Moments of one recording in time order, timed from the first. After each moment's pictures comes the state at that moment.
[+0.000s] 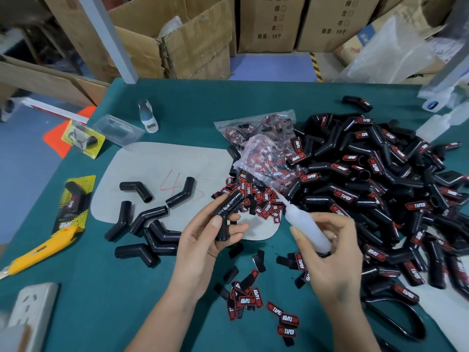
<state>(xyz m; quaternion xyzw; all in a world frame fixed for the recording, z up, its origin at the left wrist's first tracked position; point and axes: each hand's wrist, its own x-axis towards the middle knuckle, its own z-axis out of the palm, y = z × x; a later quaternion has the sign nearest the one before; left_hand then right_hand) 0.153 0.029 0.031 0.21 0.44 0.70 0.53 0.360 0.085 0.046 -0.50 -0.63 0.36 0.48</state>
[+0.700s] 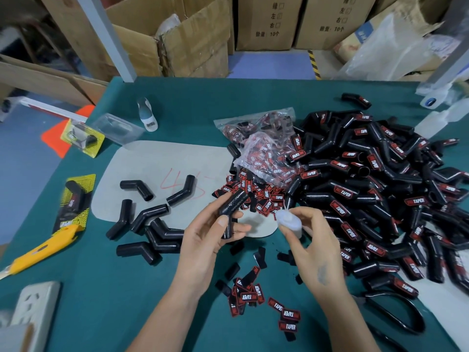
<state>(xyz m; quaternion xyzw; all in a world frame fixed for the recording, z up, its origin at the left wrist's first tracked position) 0.153 0.028 0.031 0.26 0.47 0.68 0.50 0.356 0.094 0.022 -0.53 -0.68 0.38 0.33</state>
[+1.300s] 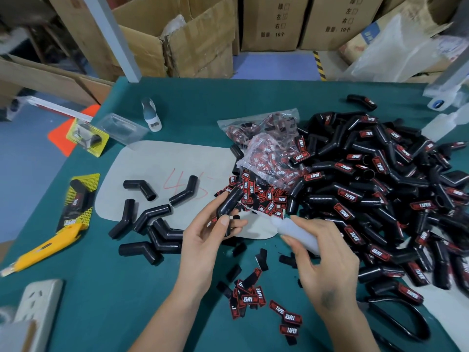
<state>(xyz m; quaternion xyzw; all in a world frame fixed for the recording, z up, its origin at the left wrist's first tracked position) 0.158 0.031 0.030 0.27 0.52 0.68 0.43 0.360 0.080 0.031 -0.45 -0.77 0.16 0.43</state>
